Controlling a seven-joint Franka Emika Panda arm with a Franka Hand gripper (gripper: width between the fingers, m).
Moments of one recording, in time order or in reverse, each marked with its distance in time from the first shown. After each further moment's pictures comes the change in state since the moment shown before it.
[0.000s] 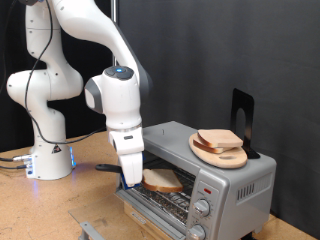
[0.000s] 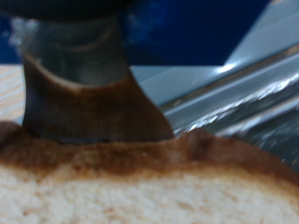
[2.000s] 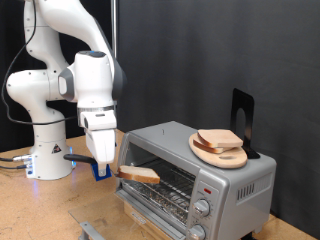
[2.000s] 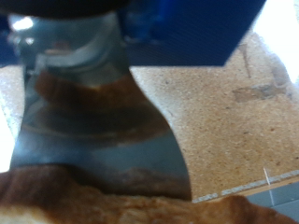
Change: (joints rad) arm -0.073 -0.196 -0.054 -0.158 -0.194 0.177 -0.055
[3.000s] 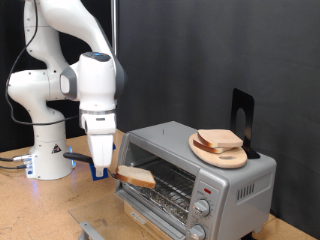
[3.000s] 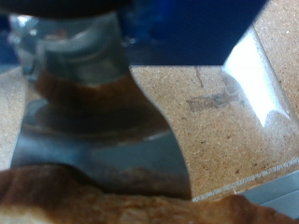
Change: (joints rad) arm -0.003 0.016 0.029 0.024 -0.063 -0.122 0.135
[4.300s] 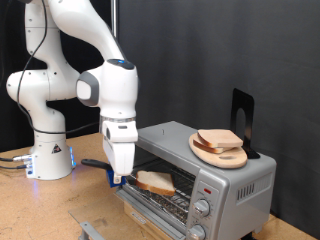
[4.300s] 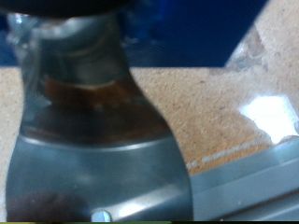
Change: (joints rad) arm -0.008 0.102 0.055 0.083 -0.028 0.000 0.027
